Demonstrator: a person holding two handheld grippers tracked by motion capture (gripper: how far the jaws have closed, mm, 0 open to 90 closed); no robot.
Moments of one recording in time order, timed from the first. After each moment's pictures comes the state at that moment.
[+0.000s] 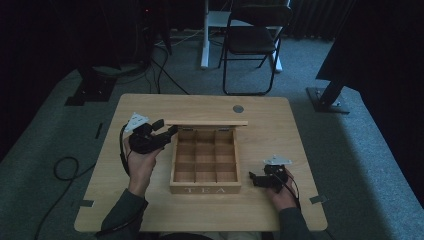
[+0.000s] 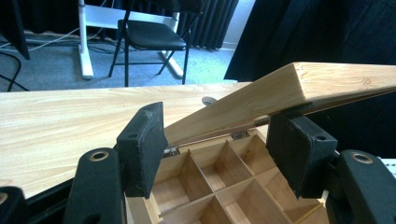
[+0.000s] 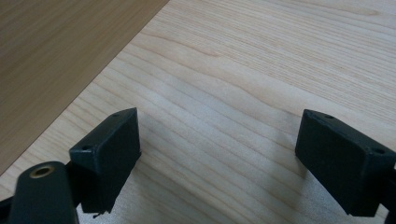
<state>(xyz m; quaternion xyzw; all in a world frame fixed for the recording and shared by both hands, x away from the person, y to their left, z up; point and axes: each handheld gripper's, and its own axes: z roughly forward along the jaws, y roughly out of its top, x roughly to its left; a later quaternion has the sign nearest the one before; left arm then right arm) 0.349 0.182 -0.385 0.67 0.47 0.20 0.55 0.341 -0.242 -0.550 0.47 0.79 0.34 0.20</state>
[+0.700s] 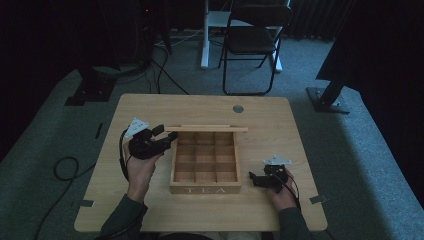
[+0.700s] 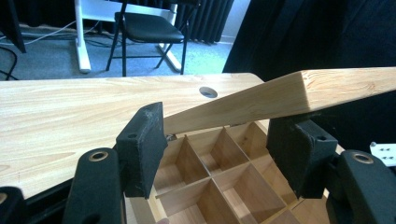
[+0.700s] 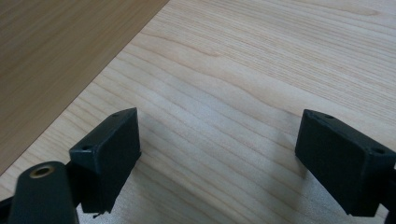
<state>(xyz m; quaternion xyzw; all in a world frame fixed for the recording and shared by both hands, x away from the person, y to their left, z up) 0.338 0.182 -0.392 0.67 0.47 0.19 0.54 0.341 -0.242 -0.550 0.47 0.79 0.34 0.20</state>
